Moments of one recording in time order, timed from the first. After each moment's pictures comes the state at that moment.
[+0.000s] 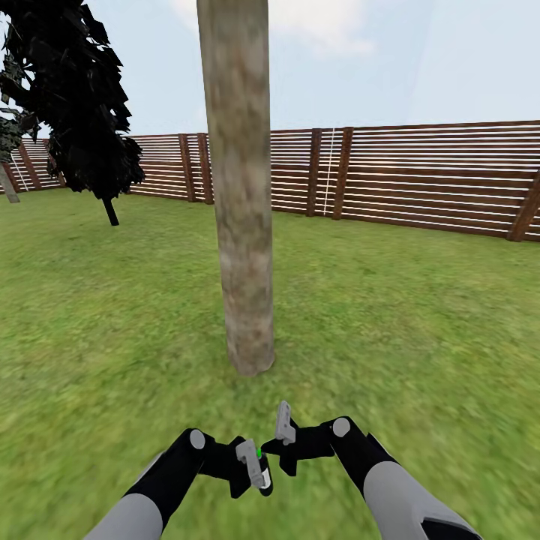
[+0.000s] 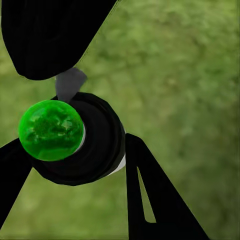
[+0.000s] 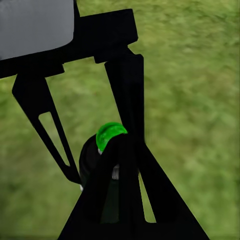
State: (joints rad) left arm -0.57 -0.12 -0.06 -0.61 -0.80 -0.03 -0.96; right arm -0.71 0.17 -0.19 -0.38 0.91 -0.38 0.98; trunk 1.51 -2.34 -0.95
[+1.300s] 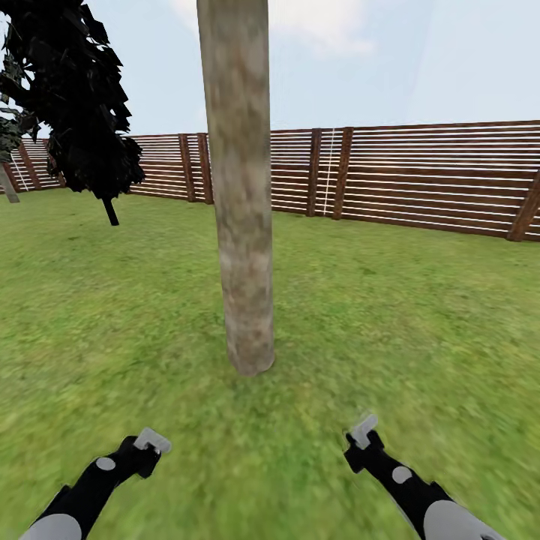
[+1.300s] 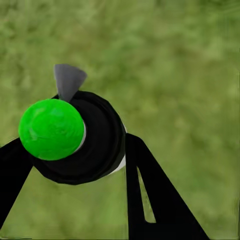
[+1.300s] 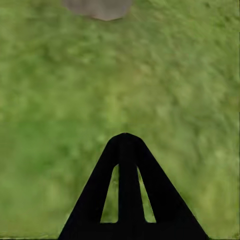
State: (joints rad) left arm -0.54 0.13 0.36 -0.44 -0.72 -0.03 -0.35; right arm -0.64 -0.04 -0.43 -0.16 0.89 -0.39 0.20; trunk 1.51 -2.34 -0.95
